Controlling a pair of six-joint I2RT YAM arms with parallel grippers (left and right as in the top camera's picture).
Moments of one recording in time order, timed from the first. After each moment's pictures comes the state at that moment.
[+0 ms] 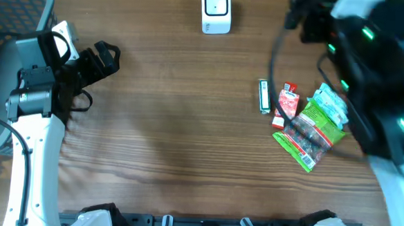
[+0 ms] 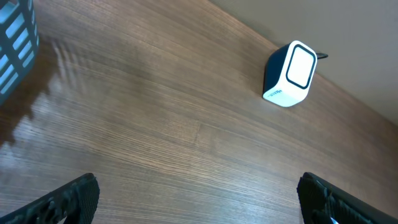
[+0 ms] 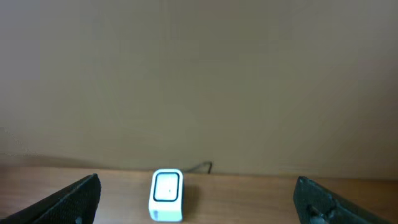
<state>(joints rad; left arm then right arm) 0.20 1.29 1.16 -0.65 0.32 -0.36 0.34 1.26 1.66 -0.55 0.21 0.12</state>
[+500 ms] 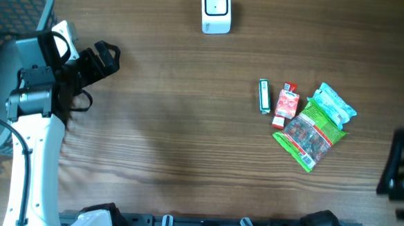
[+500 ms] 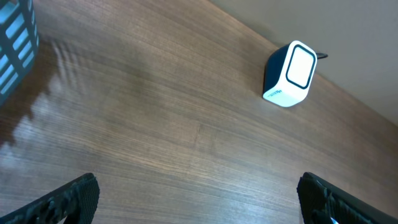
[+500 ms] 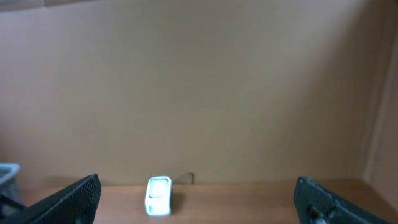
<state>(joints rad) 0.20 1.29 1.16 -0.65 0.32 -0.36 0.30 0.58 1.58 -0.91 0.22 0.09</state>
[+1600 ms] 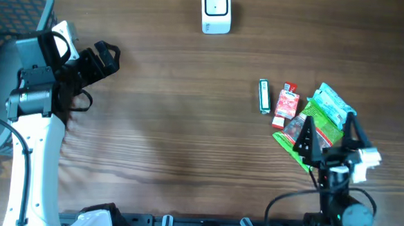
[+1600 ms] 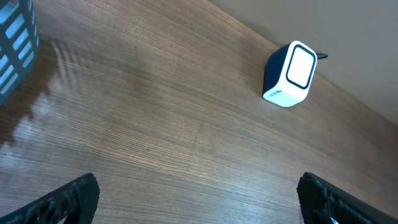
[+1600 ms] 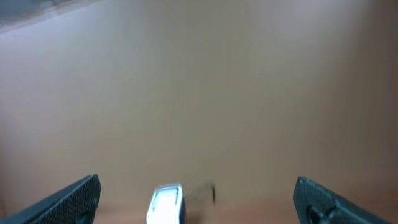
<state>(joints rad) 0.20 1.29 1.16 -0.65 0.32 -0.36 0.05 0.02 0.01 0.34 -0.06 0.27</state>
